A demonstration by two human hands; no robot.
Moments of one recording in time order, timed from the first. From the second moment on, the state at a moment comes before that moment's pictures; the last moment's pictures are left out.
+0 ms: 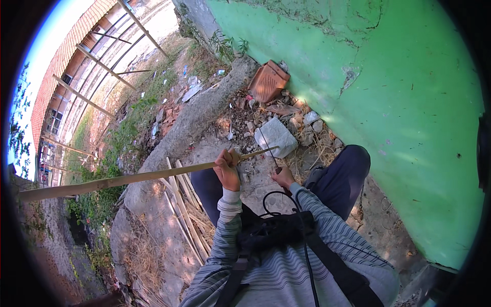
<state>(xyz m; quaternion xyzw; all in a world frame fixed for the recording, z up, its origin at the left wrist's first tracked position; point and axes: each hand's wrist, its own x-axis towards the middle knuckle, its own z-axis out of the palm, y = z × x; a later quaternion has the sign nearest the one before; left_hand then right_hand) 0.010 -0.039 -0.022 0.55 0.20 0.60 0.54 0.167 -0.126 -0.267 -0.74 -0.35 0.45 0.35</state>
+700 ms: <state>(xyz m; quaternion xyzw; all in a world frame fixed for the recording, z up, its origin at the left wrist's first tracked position) 0.008 -0.045 -0.017 0.54 0.23 0.62 0.52 0.130 -0.121 -0.197 -0.60 -0.46 0.46 0.46</state>
